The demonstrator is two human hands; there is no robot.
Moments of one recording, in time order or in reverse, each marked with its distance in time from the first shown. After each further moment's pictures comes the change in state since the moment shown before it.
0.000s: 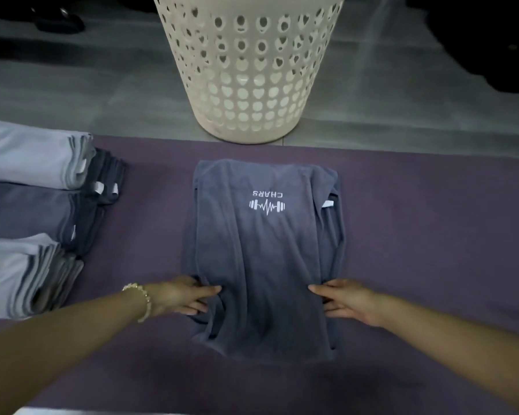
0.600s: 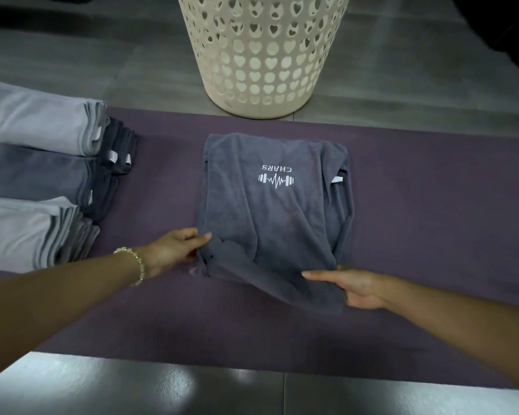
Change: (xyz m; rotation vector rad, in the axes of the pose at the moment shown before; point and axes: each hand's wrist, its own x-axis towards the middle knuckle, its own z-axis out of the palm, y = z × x) left_hand -0.014 -0.009 -0.014 -0.237 0.166 0.246; right_hand -0.020 0.012 0.013 0.109 -0.362 0.041
